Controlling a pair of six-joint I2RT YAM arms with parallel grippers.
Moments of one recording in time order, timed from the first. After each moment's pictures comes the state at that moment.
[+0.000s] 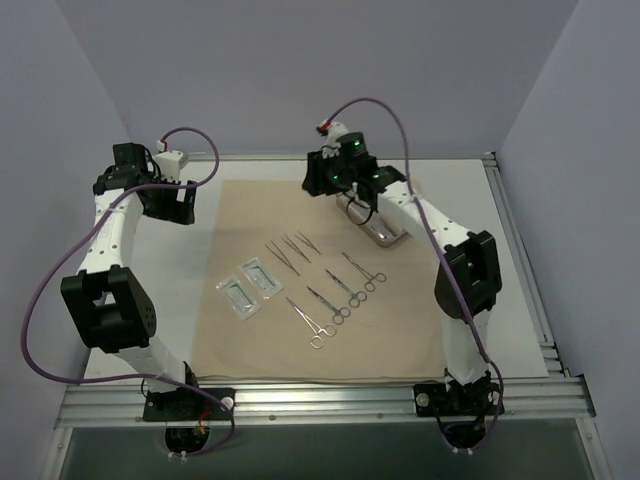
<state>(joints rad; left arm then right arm) 0.16 1.70 1.58 -0.86 0.23 0.36 0.62 2.01 1.73 -0.29 -0.19 0.25</state>
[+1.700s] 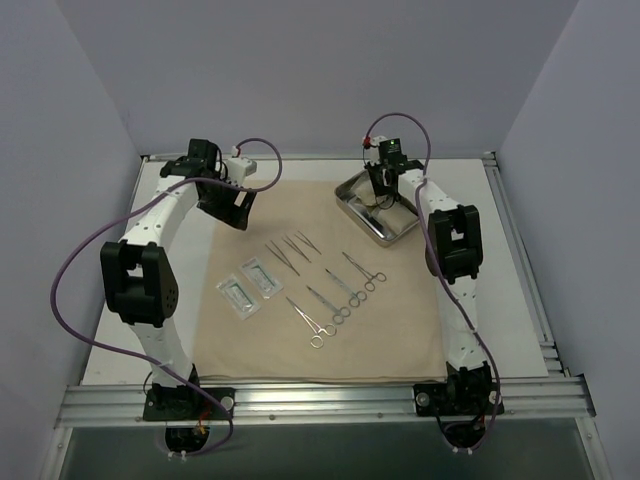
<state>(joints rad) -0.14 1.88 1.68 -0.91 0.25 0.37 0.24 2.42 2.03 -0.44 0.02 -0.13</state>
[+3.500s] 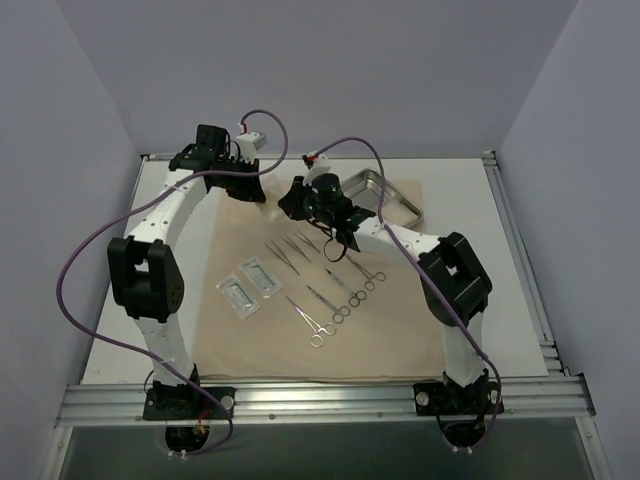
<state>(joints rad) -0.20 1.92 1.80 -0.75 0.51 0.11 0.69 1.94 1.39 0.27 -0.04 0.52</state>
